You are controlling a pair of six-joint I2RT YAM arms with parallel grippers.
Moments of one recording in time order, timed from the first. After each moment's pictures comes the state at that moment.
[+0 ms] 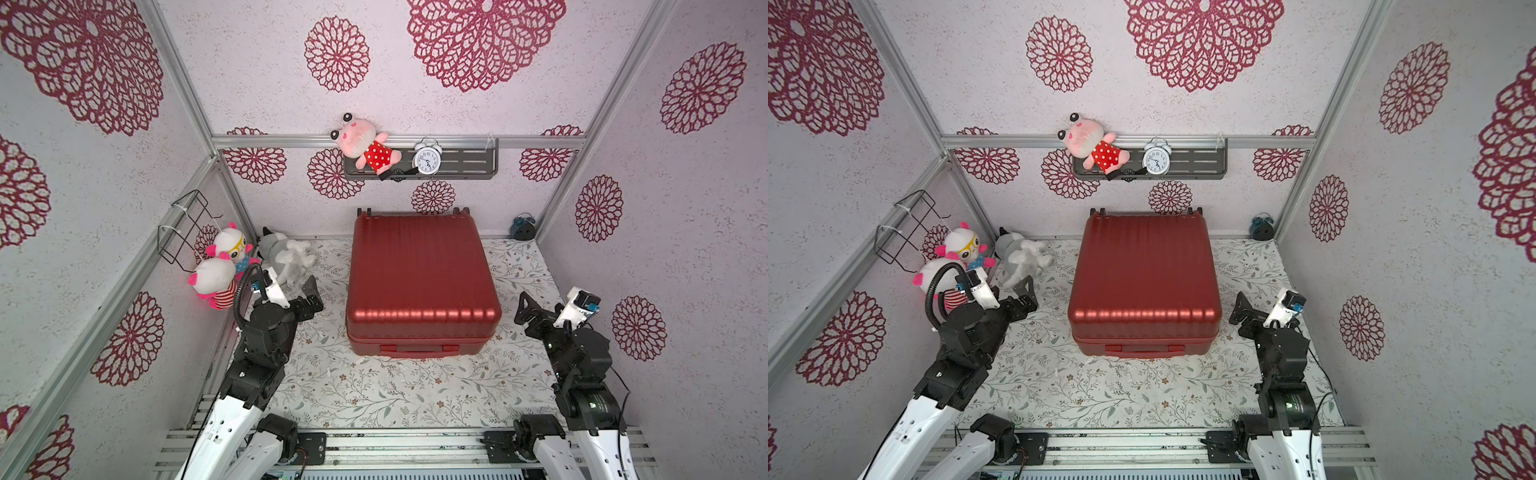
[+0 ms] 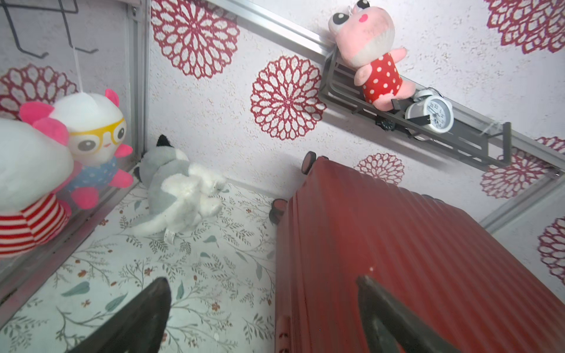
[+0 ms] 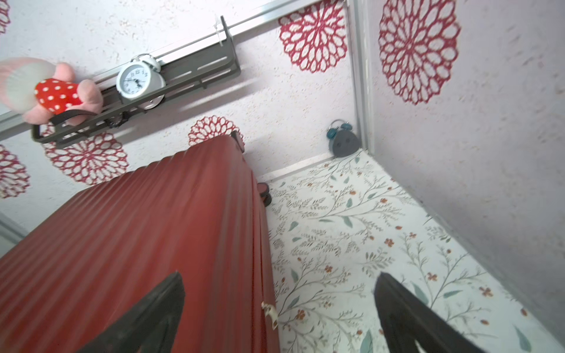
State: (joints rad) left arm -0.32 0.63 0.73 -0.28 -0.31 -0.45; right arm 0.06 0.43 0.60 -0.36 0.05 0.40
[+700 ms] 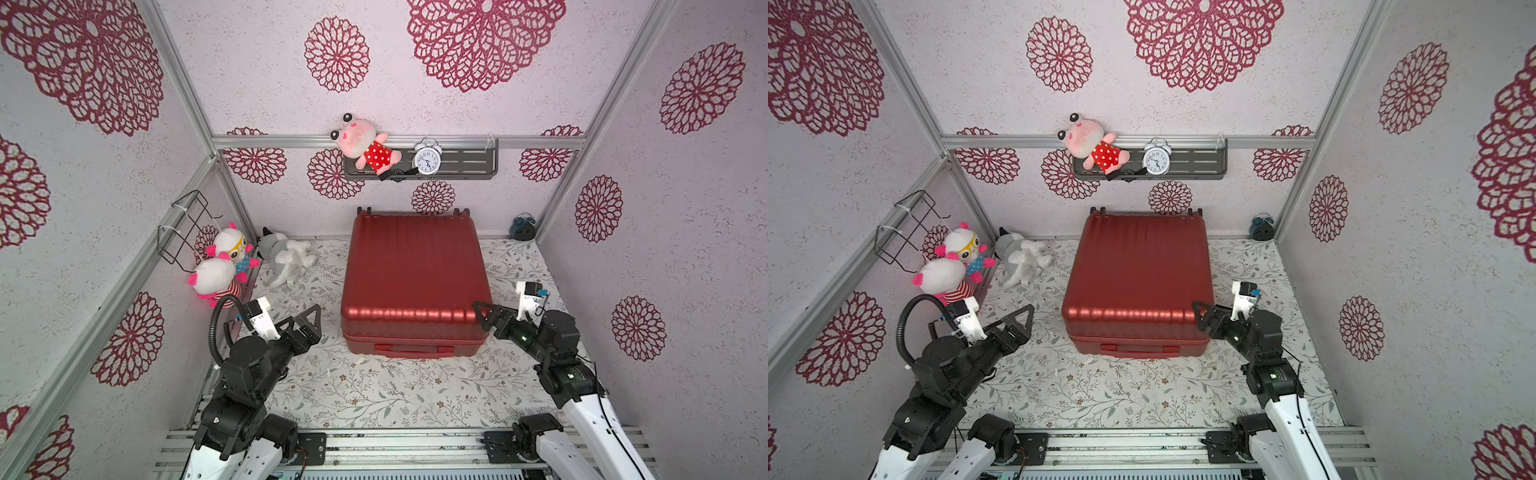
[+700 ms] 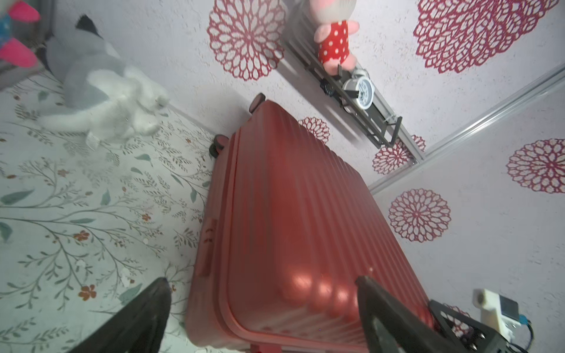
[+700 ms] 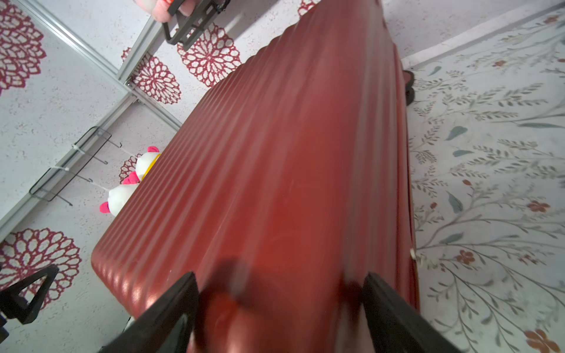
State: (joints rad) left arm -0.33 0.45 0.70 -0.51 -0.01 -0.75; right arm 0.27 0.73 0.56 -0.12 -0.33 0.58
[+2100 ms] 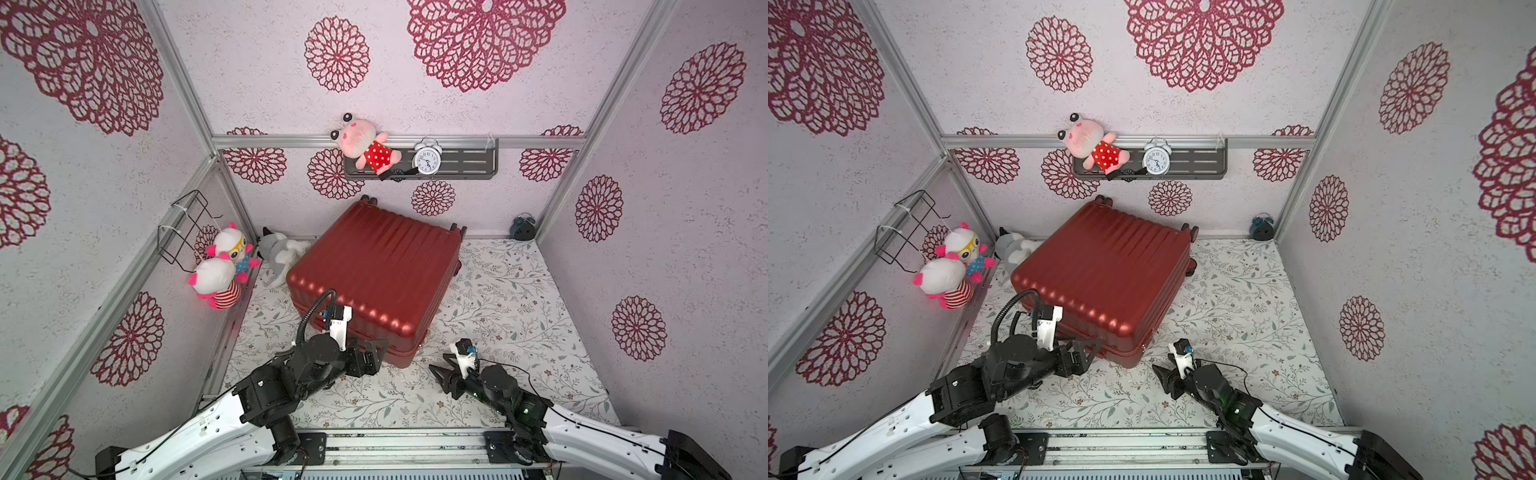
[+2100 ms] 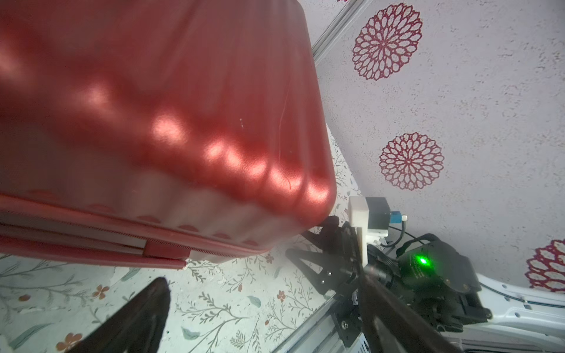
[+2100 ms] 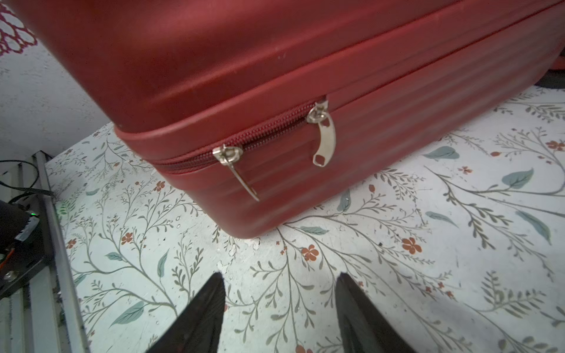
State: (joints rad) left arm -1.02 0.75 0.78 -0.49 -0.24 -0.79; right arm 0.98 0.78 0.07 0.36 0.15 0.29
